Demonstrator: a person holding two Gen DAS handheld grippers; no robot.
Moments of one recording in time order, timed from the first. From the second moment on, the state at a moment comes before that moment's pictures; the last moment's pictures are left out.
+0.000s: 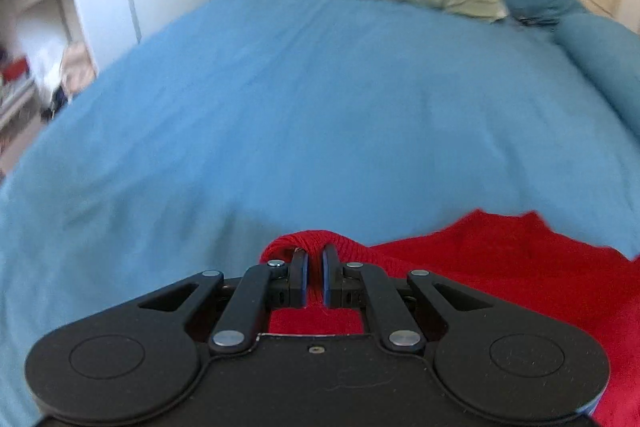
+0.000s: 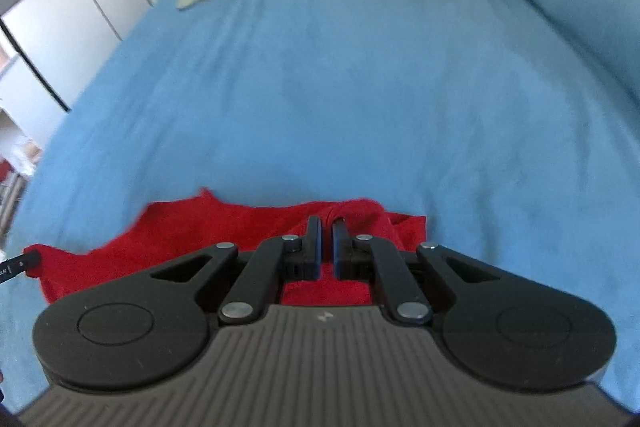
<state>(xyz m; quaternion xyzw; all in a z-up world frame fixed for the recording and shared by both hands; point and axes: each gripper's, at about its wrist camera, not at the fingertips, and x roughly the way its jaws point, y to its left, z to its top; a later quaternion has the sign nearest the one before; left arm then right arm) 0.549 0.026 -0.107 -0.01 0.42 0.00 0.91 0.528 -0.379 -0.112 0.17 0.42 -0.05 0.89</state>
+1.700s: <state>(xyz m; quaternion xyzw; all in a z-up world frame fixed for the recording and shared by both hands) 0.404 -0.081 -0.098 0.07 0.48 -0.09 0.87 0.353 -0.389 -0.136 0.12 0.45 -0.02 0.89</state>
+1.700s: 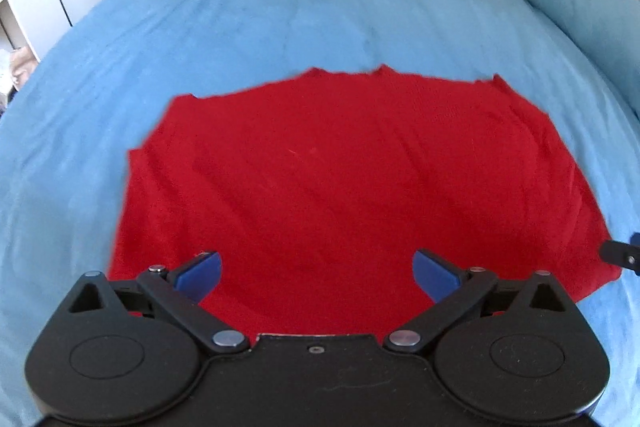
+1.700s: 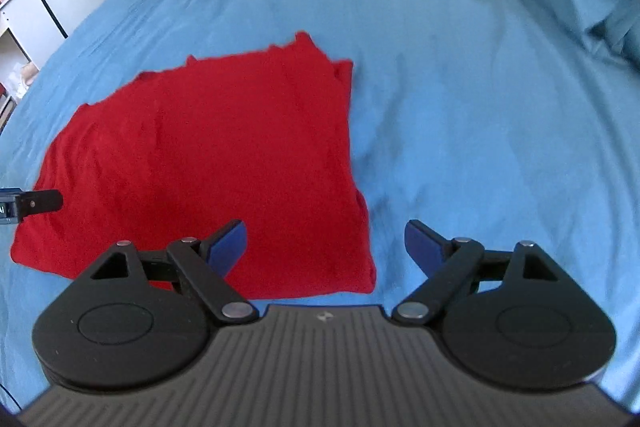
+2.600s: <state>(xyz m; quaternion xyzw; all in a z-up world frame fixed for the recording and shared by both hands) 0.483 -0.126 -0.152 0.08 0.51 -0.13 0.85 0.452 -0.377 -0.110 0.11 0.45 0.08 0.88</state>
